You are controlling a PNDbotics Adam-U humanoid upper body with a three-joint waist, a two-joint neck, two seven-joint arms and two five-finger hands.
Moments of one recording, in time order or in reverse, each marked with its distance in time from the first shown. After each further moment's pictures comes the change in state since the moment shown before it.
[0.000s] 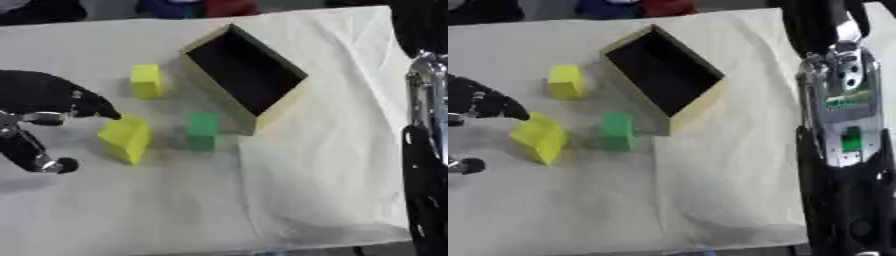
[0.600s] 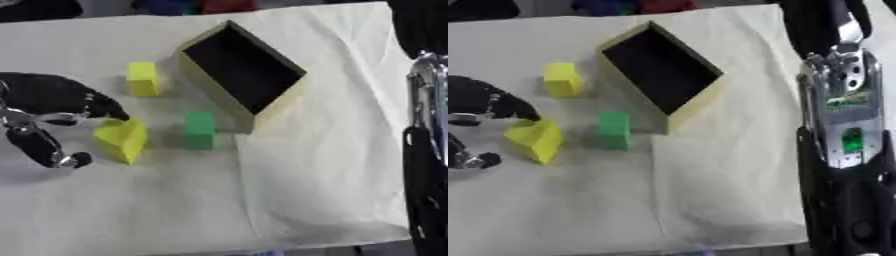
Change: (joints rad) left arm -0.047 -0.070 -0.037 0.079 -0.002 -0.019 -0.015; right arm 0.000 0.005 0.000 -0.004 -0.005 0.003 0.003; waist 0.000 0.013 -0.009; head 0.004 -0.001
